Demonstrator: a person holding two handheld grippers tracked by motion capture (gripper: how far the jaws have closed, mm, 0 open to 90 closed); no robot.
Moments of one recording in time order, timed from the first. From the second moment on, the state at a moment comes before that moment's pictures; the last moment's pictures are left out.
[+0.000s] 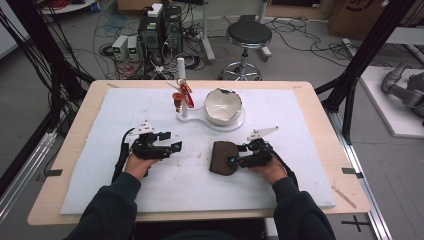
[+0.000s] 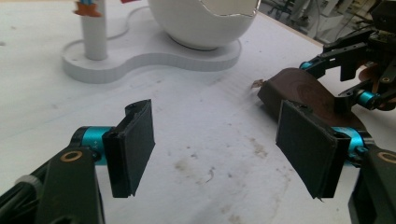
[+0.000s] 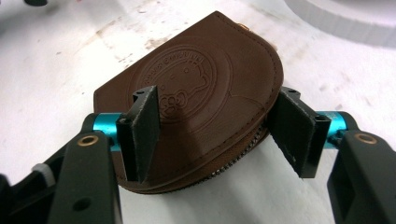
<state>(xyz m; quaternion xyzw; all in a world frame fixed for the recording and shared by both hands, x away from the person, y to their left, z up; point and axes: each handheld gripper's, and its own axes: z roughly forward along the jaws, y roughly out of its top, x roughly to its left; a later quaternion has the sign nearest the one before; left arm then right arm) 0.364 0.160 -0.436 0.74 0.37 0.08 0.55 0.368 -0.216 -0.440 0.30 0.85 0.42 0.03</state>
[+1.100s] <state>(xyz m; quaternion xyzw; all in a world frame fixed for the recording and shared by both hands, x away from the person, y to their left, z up) 0.366 0.099 -0.445 0.75 0.29 -0.04 0.59 0.338 -0.194 -0.422 0.14 0.87 0.45 0.16</state>
